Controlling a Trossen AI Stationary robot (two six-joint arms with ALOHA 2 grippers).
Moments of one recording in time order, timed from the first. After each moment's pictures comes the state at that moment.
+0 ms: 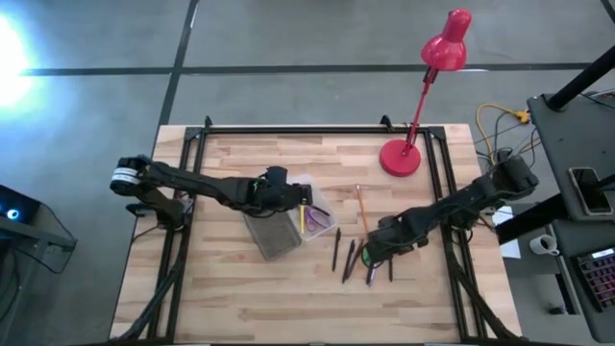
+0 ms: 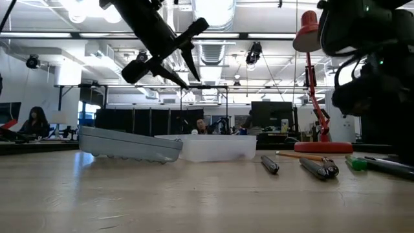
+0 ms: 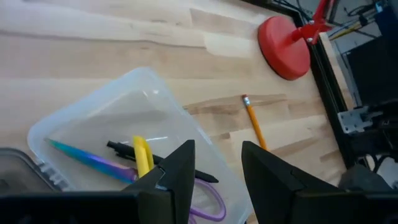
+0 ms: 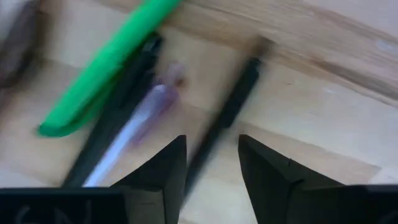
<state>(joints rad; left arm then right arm) -0.06 1.54 1.10 -0.35 -0.55 -1.35 0.34 1.52 0.72 -0.68 -0.16 1.62</state>
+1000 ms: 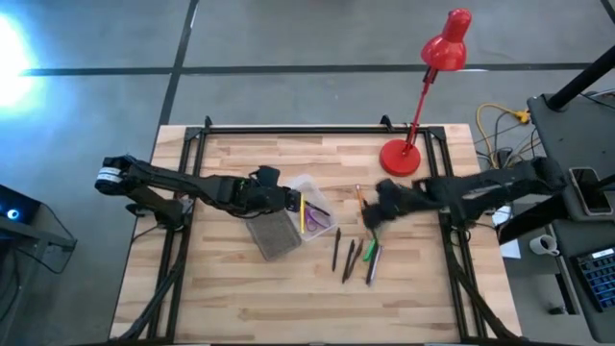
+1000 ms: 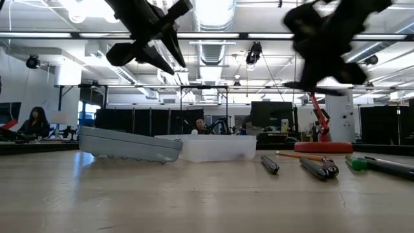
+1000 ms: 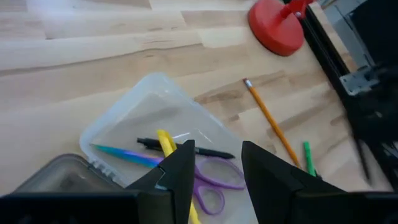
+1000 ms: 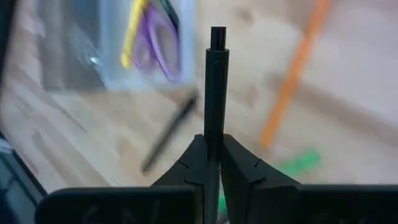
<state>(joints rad) -0.10 1.41 1.09 -0.50 -0.55 -1.19 0.06 1.18 0.80 -0.58 0.08 1.22</state>
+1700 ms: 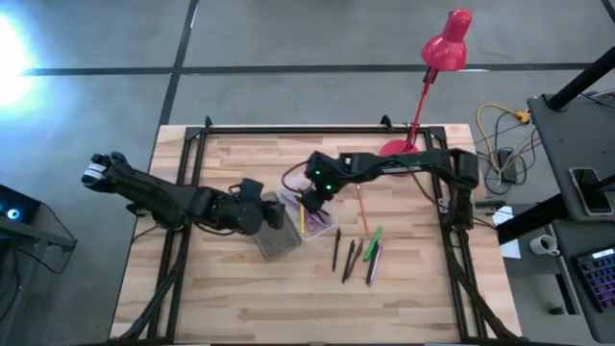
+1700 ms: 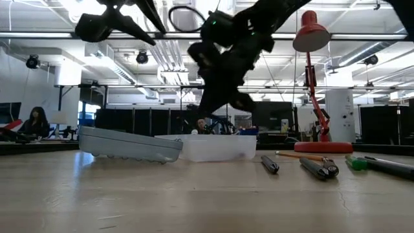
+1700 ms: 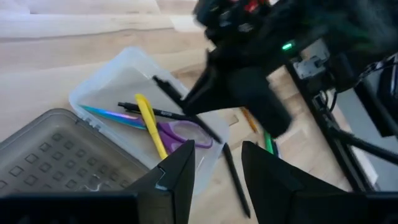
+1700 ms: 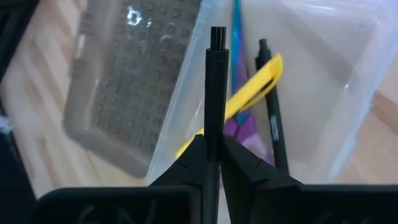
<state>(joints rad) -0.31 1.27 1.09 -0.62 -0.63 -1.34 -0.18 1.92 1.40 -0.46 -0.27 0.68</state>
